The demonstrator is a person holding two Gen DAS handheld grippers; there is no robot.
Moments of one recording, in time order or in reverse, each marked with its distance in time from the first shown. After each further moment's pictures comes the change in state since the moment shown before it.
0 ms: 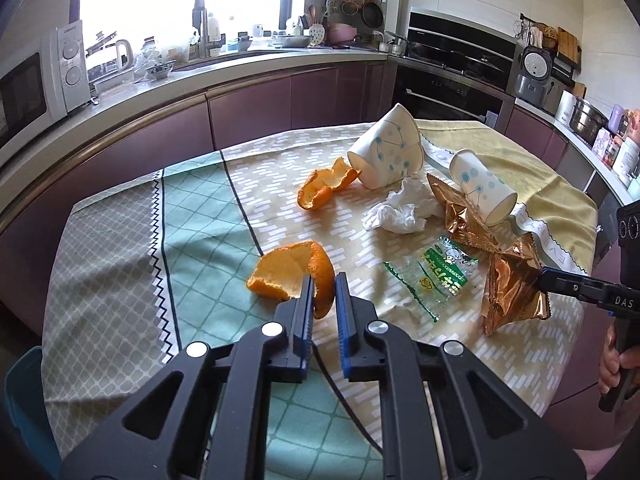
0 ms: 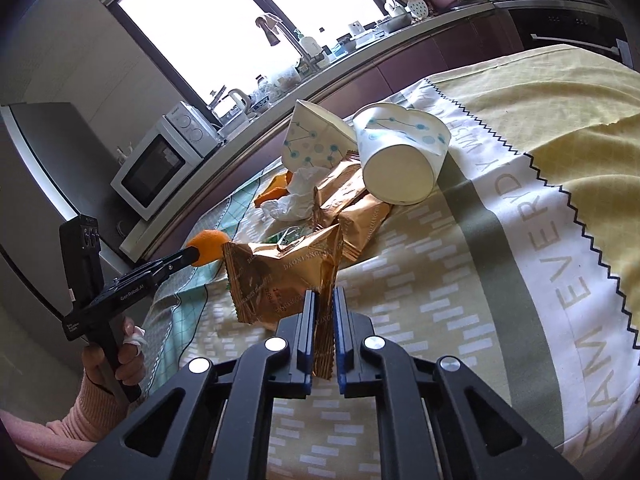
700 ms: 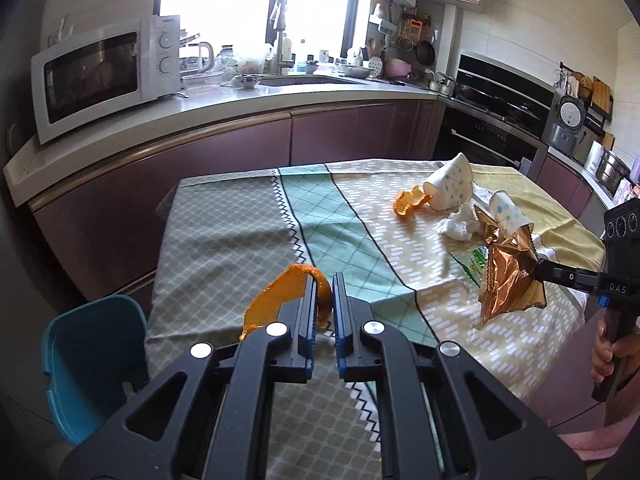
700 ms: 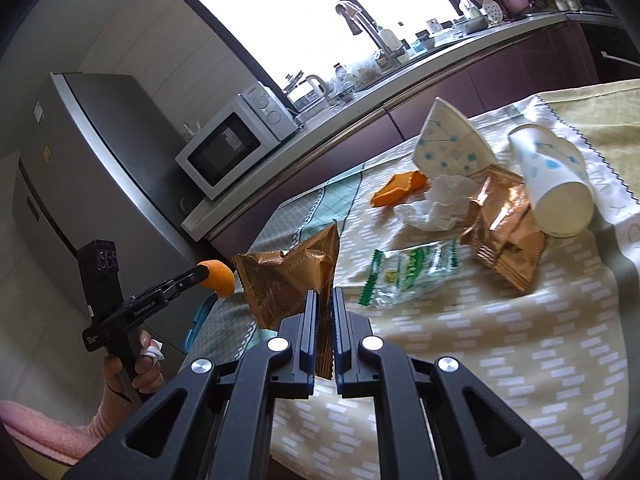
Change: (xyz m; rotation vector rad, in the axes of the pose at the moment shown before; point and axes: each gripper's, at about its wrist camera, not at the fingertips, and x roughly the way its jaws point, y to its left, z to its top) left arm -0.122 0.092 -0.044 -0.149 -0.101 0.124; right arm 0.039 0.095 0.010 -0.125 0.058 0.231
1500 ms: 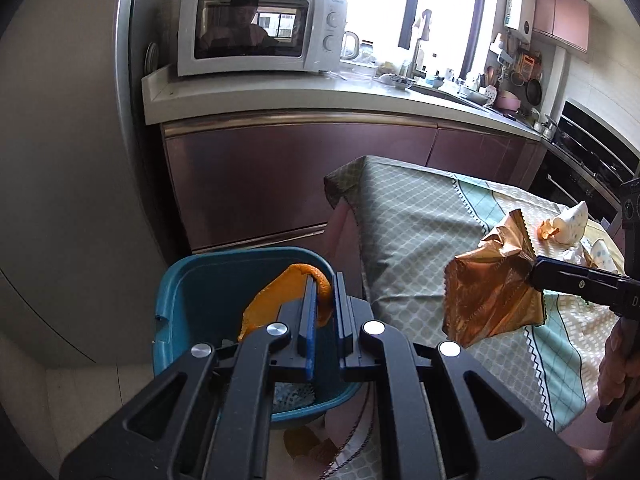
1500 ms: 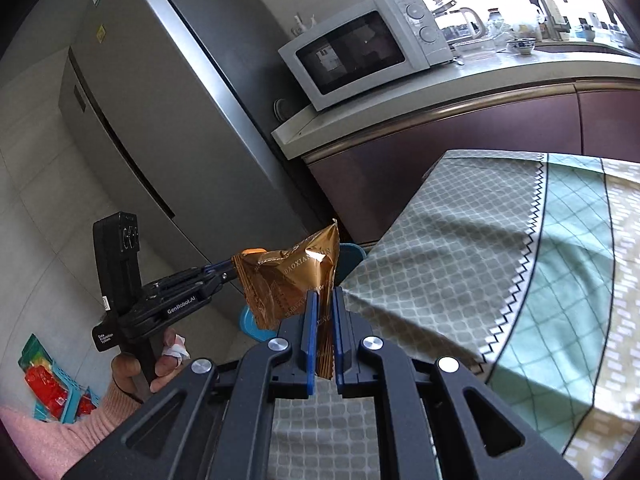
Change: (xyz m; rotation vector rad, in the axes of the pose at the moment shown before) left arm -0.062 0.187 -0.055 -0.267 0.006 0.275; right arm 0.197 0.174 0.012 -0.292 0.284 0.209
